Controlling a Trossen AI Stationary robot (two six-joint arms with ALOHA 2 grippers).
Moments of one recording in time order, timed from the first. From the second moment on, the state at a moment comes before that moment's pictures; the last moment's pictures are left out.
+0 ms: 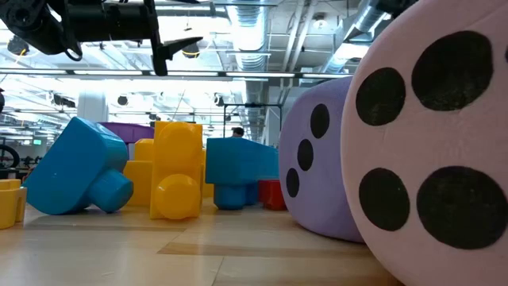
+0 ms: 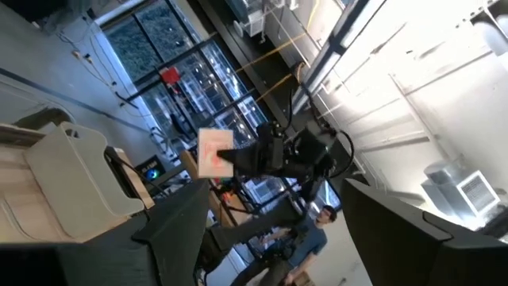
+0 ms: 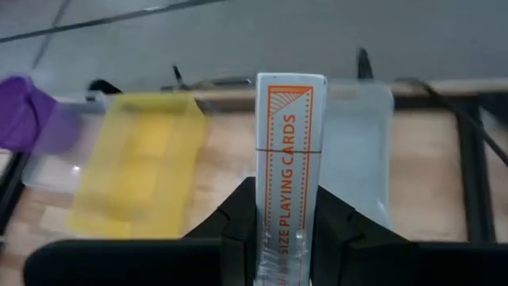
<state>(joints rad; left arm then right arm) 0.14 1.02 0.34 1.01 -0.27 -0.97 -0.52 0.96 1.19 -1.04 0.37 0.85</state>
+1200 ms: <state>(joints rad) 0.14 1.02 0.34 1.01 -0.36 -1.01 -1.01 1.20 1.06 -0.80 -0.31 0.42</state>
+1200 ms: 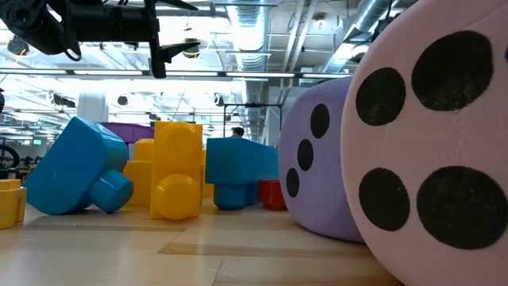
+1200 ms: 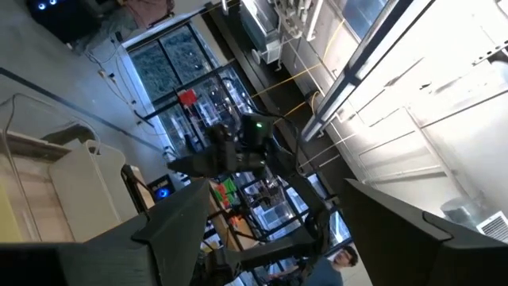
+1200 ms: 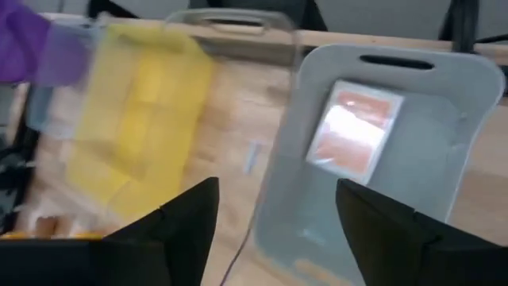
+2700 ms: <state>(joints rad) 0.14 1.02 0.34 1.01 -0.21 -0.86 0.63 1.57 1.06 -1.08 0.48 1.83</state>
